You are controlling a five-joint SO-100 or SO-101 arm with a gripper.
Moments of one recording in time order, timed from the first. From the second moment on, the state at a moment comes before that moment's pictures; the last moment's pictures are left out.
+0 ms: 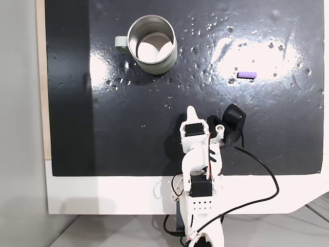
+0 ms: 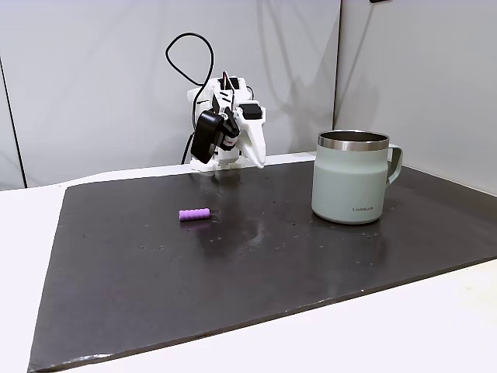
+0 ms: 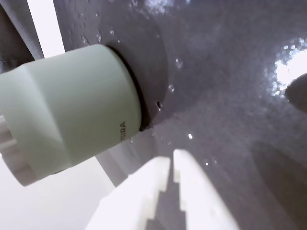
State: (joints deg) arm -4.0 189.4 177.7 46.1 -4.4
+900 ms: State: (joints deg) arm 1.5 169.3 157.6 46.1 -0.4
